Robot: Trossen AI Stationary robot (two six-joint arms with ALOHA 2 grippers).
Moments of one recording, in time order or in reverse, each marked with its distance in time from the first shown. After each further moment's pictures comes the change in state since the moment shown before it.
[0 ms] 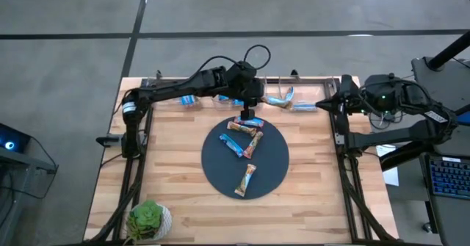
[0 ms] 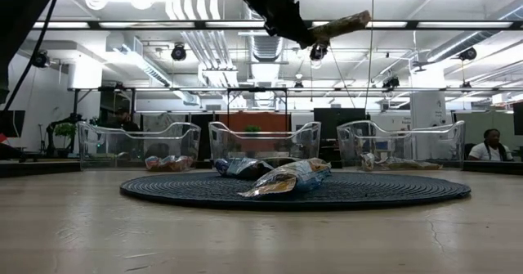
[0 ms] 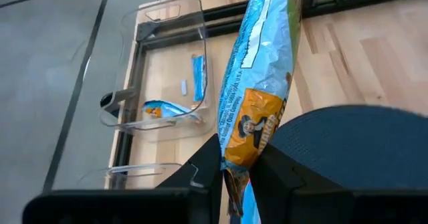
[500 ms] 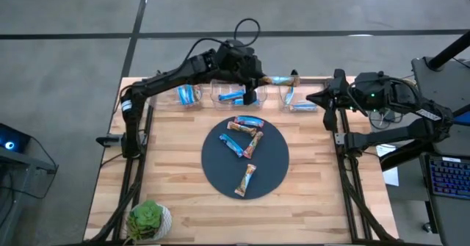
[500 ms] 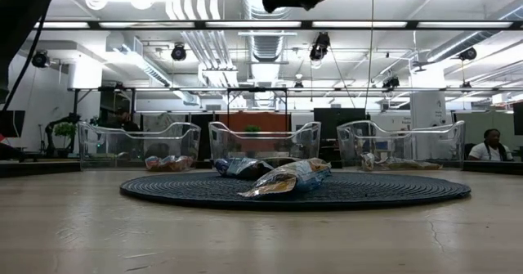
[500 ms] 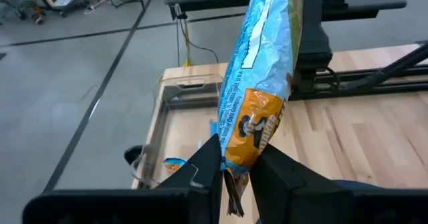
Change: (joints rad) left arm 0.057 -0.002 0.187 0.020 0.098 -0.092; right arm -0.001 0.074 0.002 0.122 0.092 -0.081
